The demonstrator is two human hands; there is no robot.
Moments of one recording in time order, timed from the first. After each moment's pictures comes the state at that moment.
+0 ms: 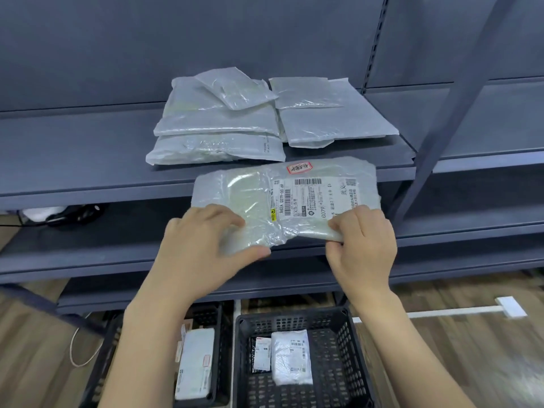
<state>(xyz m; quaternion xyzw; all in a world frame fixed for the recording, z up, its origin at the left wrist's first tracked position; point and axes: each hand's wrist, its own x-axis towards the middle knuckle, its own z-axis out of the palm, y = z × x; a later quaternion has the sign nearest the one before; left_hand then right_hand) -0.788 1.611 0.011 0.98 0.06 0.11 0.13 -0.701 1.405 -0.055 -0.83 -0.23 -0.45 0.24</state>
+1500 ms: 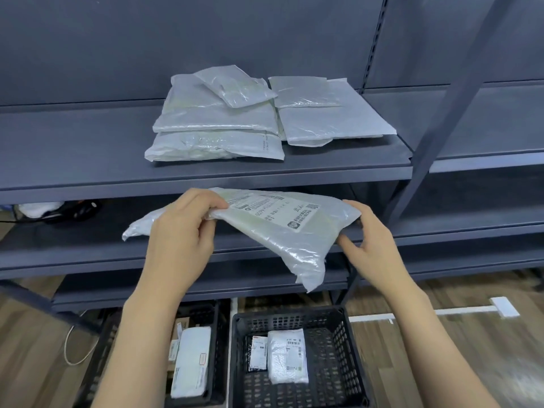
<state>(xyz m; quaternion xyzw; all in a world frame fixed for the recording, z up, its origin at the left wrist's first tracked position) -0.786 1.629 -0.008 0.91 -0.02 0.33 0.24 -0.690 1.364 -0.063 -0.87 -0.21 -0.07 0.45</state>
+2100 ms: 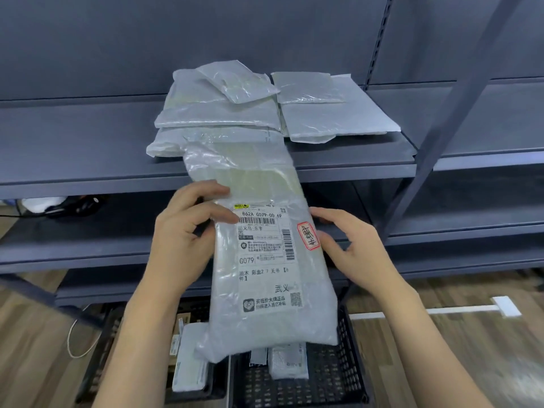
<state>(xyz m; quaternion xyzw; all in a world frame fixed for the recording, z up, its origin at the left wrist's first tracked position) -0.789 1.626 -0.010 0.86 -0.08 0.36 0.34 -0.701 1.384 -0.052 -0.83 -0.33 -0.06 0.45</state>
